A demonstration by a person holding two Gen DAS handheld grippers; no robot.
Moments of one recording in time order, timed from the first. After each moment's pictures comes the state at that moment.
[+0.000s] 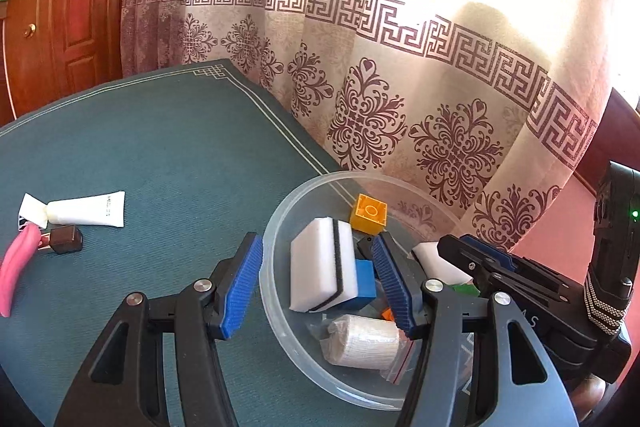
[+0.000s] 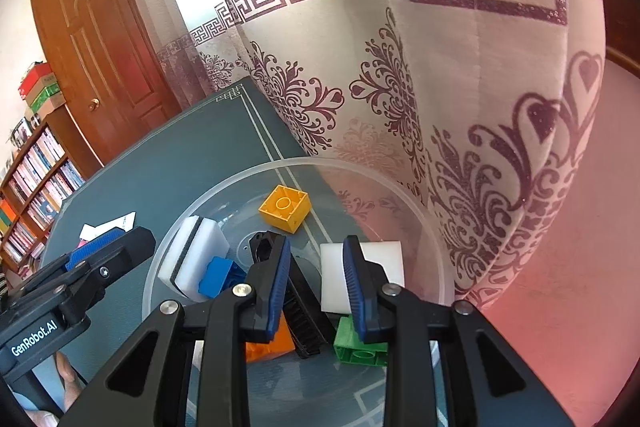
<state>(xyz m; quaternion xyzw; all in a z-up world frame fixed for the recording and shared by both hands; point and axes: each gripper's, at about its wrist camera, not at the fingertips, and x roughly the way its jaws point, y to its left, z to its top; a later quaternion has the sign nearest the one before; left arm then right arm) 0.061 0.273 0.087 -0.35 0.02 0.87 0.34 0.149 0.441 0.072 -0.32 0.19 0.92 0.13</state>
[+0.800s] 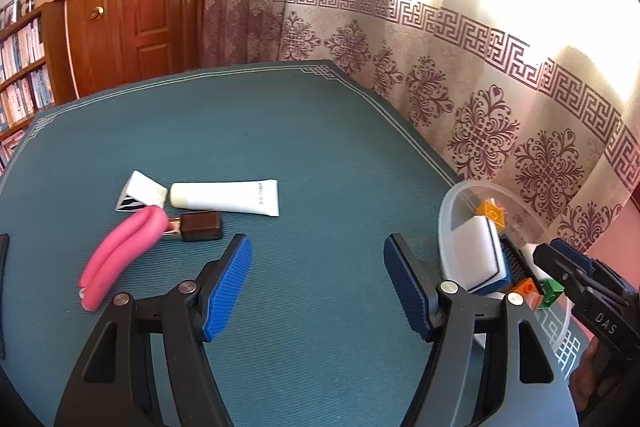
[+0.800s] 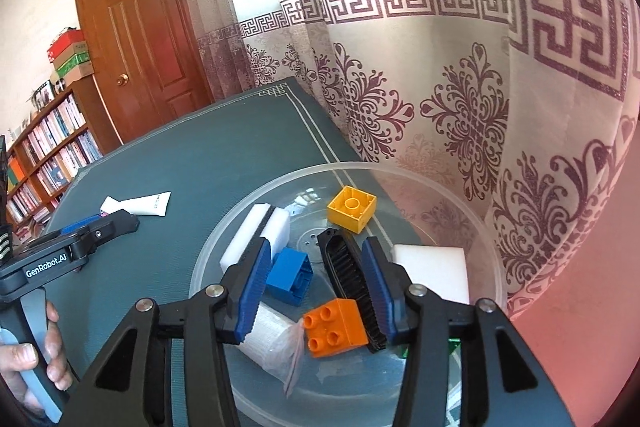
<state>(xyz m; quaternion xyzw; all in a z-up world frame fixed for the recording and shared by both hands) 0.022 0.166 0.080 -0.35 0.02 0.91 0.22 0.138 0.387 0.082 -0.30 0.12 0.94 0.09</state>
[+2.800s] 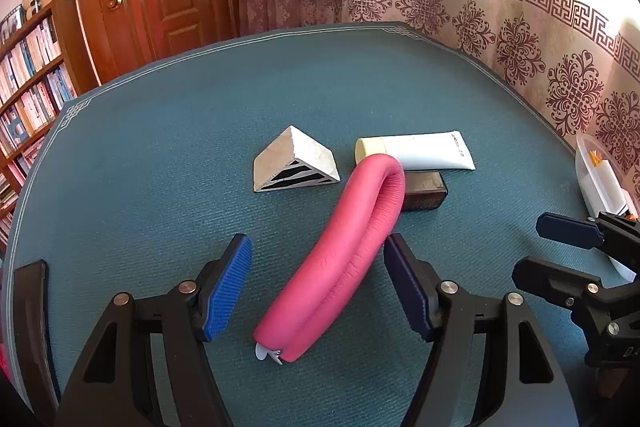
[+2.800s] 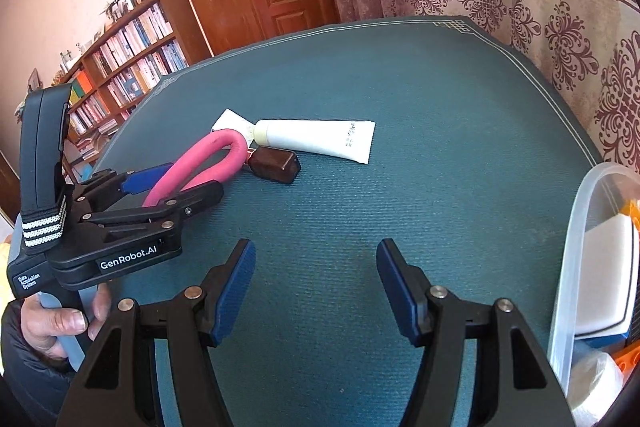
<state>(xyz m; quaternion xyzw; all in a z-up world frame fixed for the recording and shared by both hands) -0.051 0.051 0.023 -0.38 0.08 0.90 0.19 0.019 0.223 0.039 -0.40 0.08 0.91 -0.09</state>
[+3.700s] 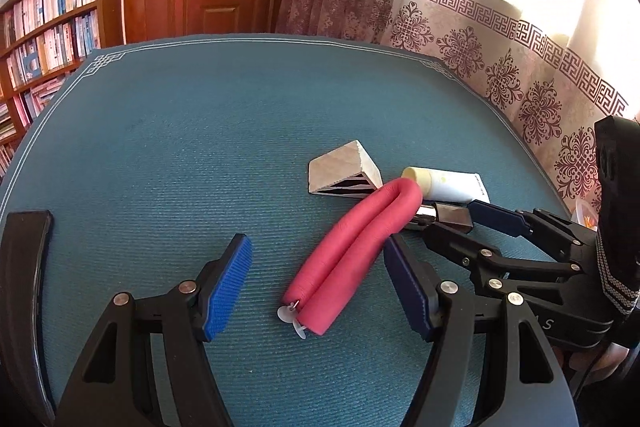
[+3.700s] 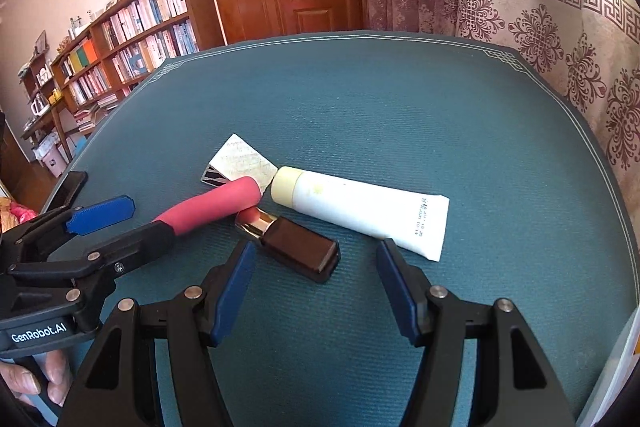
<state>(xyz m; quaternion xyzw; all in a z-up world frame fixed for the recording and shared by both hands) -0.063 0.005 0.027 -0.39 -0.03 0.91 0.17 -0.055 0.177 0.032 -0.40 0.01 0.91 -0.12</state>
